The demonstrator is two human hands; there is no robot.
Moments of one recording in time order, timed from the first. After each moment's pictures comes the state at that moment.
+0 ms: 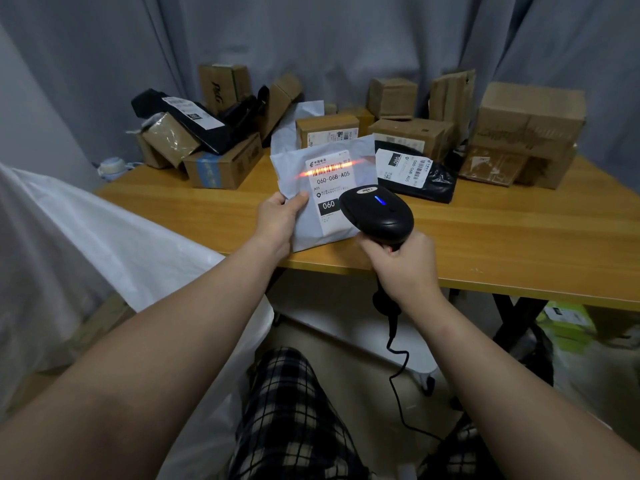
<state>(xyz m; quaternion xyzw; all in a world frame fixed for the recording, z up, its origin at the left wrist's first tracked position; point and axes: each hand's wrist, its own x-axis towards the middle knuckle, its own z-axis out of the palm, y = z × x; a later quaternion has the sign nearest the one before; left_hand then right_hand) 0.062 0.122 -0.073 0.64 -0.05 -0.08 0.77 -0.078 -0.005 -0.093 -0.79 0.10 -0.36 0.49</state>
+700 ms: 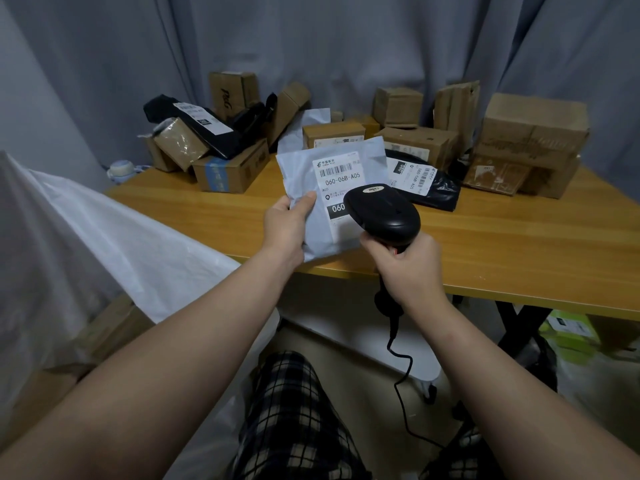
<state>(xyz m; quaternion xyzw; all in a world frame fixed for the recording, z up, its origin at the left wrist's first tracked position) 0.035 0.124 -0.062 0.57 -0.03 -0.06 0.82 -0.079 0.001 -0.084 -0.78 0.09 -0.38 0.50</state>
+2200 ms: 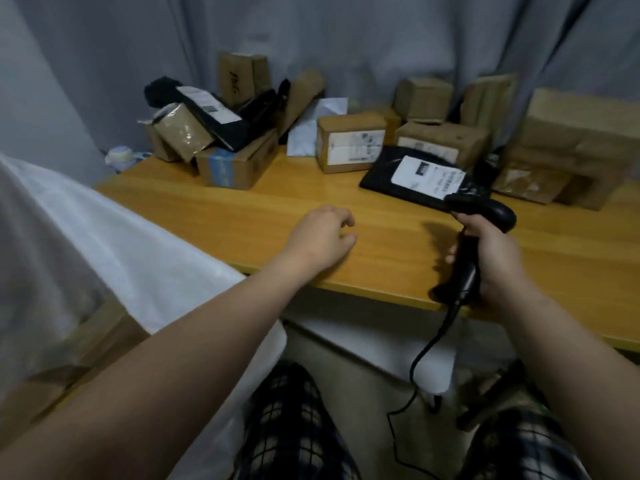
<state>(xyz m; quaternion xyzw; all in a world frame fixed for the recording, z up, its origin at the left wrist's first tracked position) 0.072 0.111 -0.072 0.92 -0.32 0.05 0.23 -0.050 -0.086 -0.067 -0.57 0.33 -0.21 0.72</state>
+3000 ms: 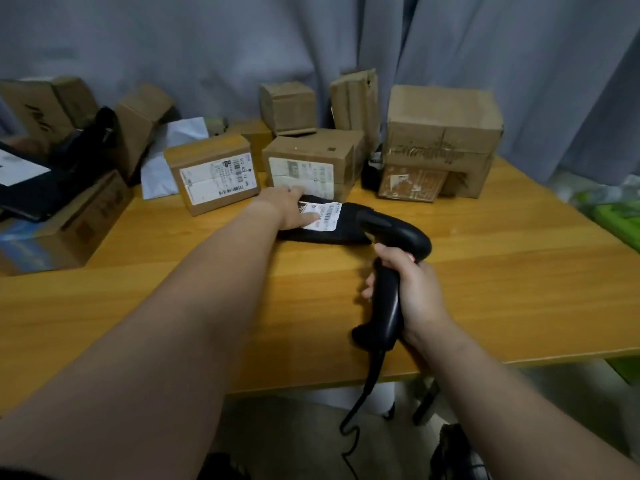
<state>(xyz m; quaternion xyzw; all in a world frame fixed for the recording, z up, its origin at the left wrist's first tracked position) 0.203 -0.103 -0.057 0.93 -0.36 -0.08 -0.04 -0.042 -0.143 -0.088 -0.49 0.28 -0.26 0.78</state>
